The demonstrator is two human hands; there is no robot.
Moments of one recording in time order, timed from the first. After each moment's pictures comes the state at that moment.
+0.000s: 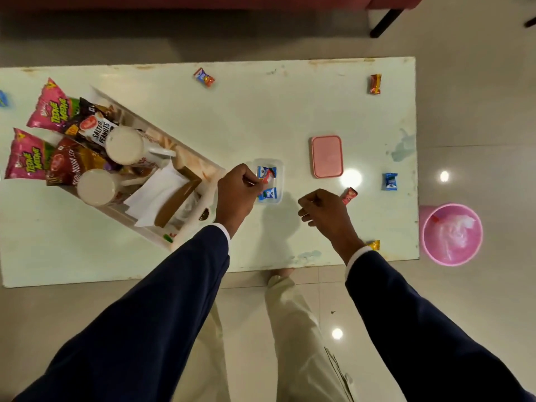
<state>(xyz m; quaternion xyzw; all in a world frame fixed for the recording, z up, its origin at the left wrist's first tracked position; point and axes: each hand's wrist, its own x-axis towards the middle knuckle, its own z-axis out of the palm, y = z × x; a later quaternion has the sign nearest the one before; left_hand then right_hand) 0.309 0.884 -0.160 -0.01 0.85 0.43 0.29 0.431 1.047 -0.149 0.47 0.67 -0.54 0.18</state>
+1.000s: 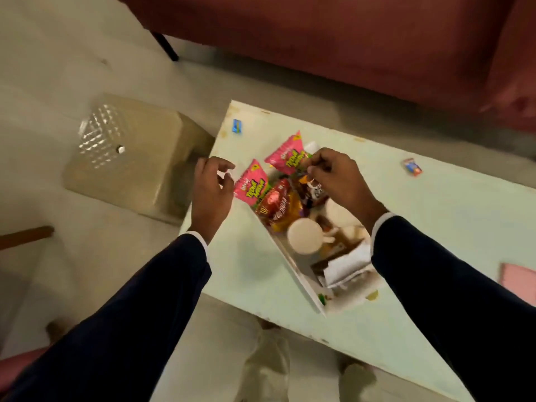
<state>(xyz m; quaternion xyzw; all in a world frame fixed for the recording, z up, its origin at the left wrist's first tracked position) 0.092 0.487 -0.117 -0.06 0.92 0.38 -0.01 0.077 0.750 -0.101 0.09 0.84 -0.51 0.18</state>
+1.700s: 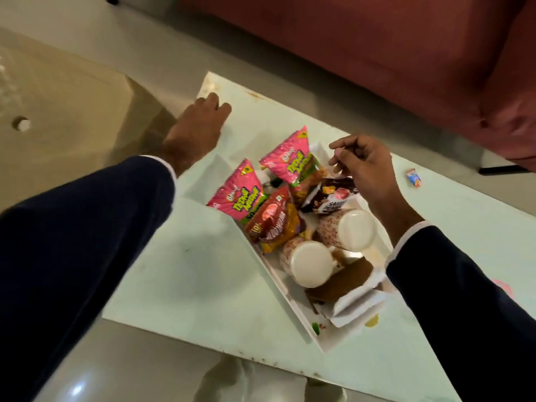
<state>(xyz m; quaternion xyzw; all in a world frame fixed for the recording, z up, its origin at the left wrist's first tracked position) -0.084 0.456 -0.248 0.26 0.96 0.06 0.06 0.032 0.765 -0.158 0.20 0.82 -0.52 0.09</state>
